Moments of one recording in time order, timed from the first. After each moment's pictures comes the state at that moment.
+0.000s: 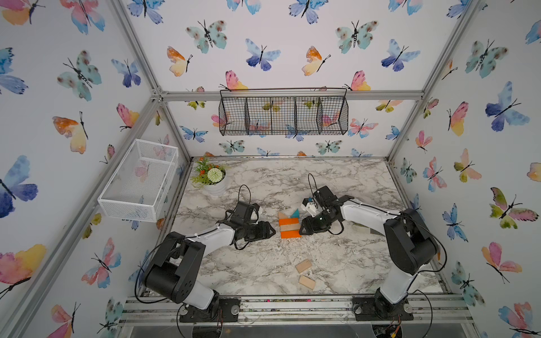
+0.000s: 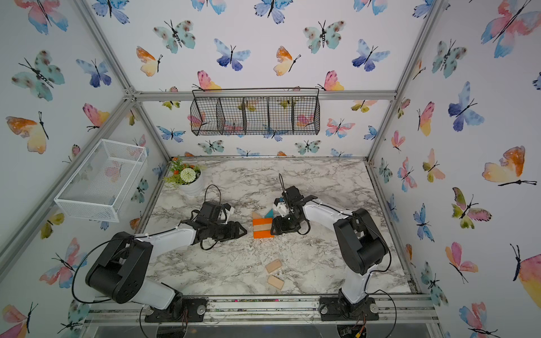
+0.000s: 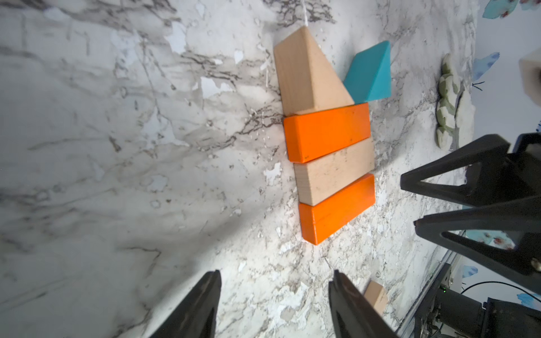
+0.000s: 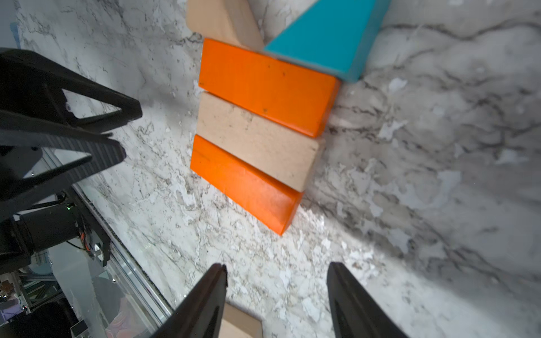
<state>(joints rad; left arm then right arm) -0.44 1.49 0.65 -0.13 0.47 -0.53 0.59 1.75 1.09 -0.62 -0.47 0.20</state>
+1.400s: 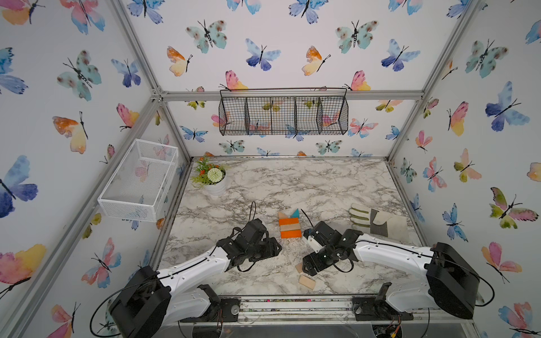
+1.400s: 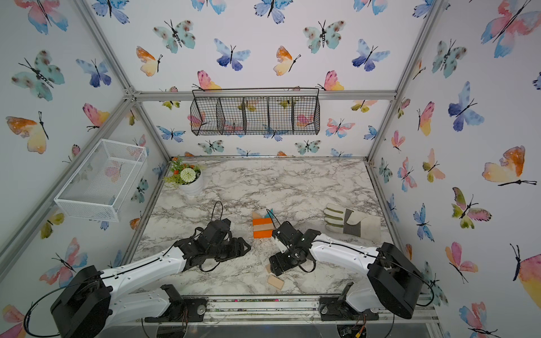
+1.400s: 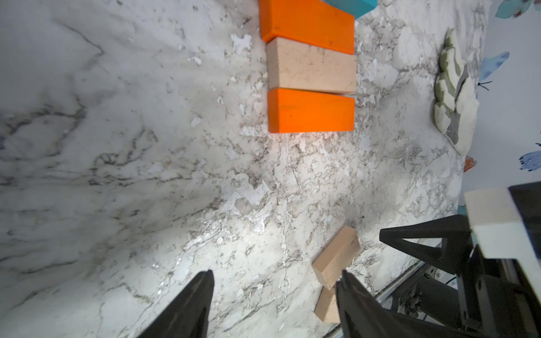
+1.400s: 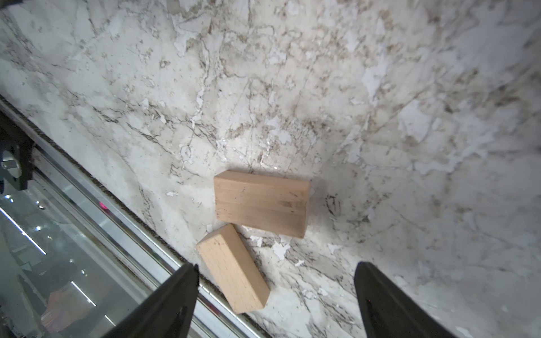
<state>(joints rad) -0.78 1.17 0.53 -0.27 0.20 -0.92 0.95 1.41 0.75 -0.62 -0.22 0.42</state>
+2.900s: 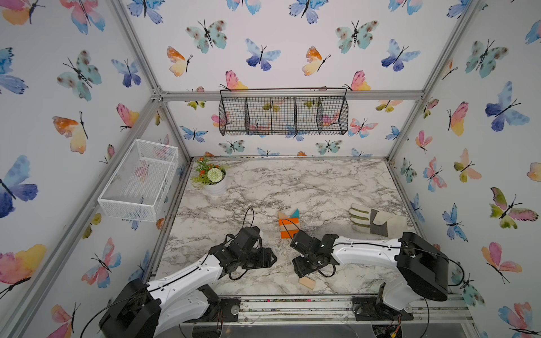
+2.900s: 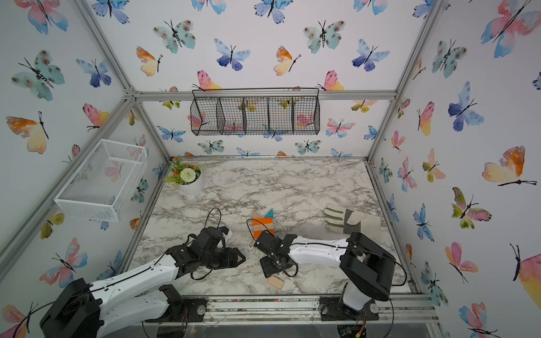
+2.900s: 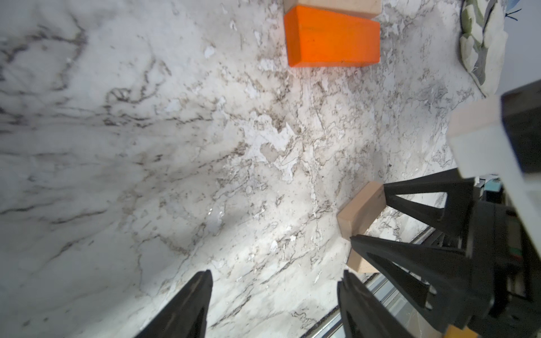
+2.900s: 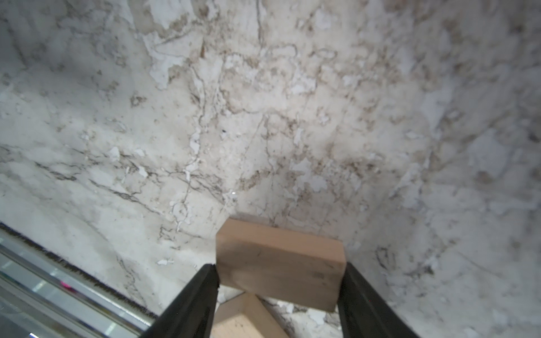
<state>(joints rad) -0.74 1.04 0.43 -0.35 0.30 -0.77 1.11 1.60 0.87 -0.58 -0.02 0.64</state>
